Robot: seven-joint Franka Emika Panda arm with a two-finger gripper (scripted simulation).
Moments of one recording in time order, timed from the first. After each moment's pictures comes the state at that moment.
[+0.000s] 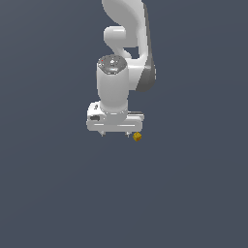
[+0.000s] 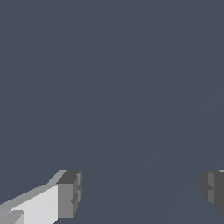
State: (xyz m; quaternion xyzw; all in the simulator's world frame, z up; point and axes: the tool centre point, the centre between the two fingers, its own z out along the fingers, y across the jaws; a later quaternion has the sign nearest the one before) arm 0.015 -0.035 0.177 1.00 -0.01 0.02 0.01
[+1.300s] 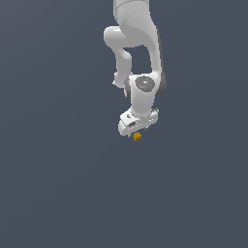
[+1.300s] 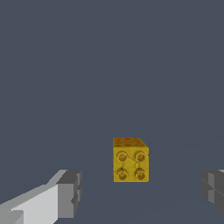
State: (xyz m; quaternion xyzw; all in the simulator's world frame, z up) arm -0.072 0.071 0.074 0.97 0.23 0.00 0.00
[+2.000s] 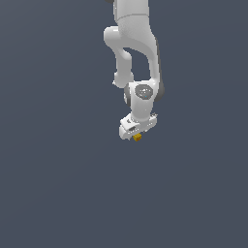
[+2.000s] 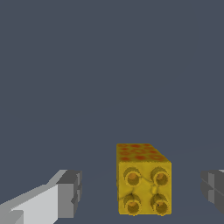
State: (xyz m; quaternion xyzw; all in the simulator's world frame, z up) arm -0.075 0.072 0.039 0.97 0.23 0.00 0.00
